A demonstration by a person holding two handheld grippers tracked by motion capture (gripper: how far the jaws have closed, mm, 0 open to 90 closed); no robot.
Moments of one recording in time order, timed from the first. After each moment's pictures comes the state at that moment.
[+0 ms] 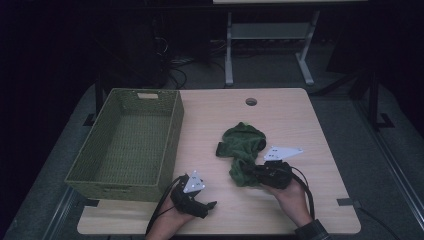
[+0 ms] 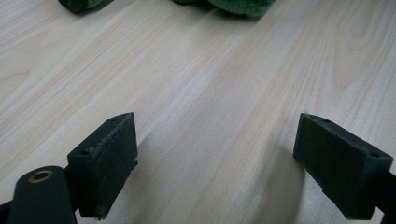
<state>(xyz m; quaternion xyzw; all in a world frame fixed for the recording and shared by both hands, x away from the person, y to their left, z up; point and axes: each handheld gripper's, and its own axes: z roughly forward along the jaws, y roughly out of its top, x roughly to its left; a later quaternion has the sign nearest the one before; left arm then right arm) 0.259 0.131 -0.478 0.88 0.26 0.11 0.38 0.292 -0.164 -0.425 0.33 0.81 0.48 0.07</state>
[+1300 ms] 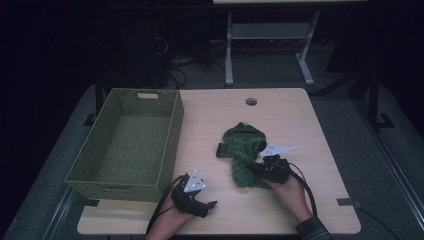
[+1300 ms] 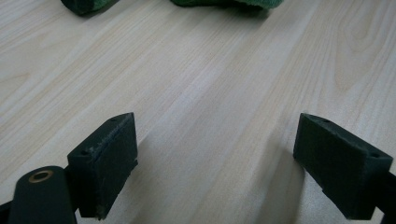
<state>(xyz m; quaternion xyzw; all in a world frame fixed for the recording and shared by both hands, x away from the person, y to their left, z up) 0.260 0.130 -0.477 0.88 0.26 0.11 0.38 0.319 -0.169 -0.451 0.37 0.83 0.40 0.10</state>
